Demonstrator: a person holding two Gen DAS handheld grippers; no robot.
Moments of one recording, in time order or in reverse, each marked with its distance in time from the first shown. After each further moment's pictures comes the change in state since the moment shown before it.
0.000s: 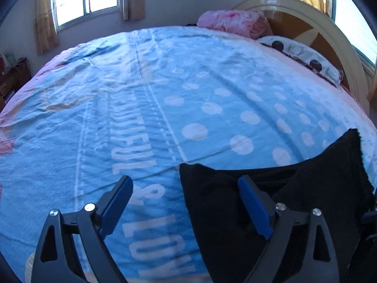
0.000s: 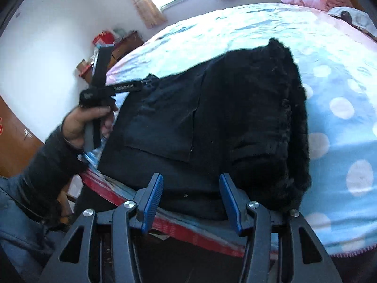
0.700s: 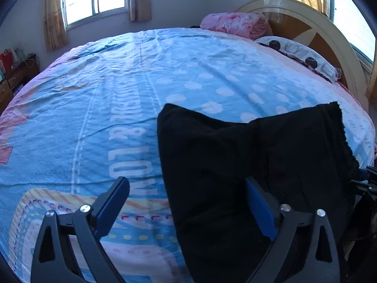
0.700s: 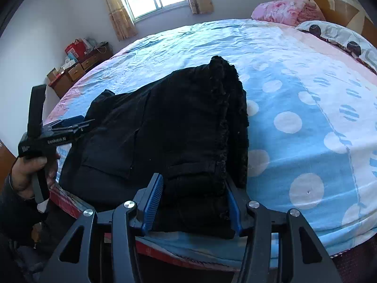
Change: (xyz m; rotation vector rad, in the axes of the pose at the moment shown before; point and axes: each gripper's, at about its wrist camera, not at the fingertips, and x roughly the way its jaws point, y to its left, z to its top) left arm -0.039 -0.035 -0.056 -0.028 -0.009 0.040; right arm -0.001 -0.033 0.004 0.007 -0.063 -0.239
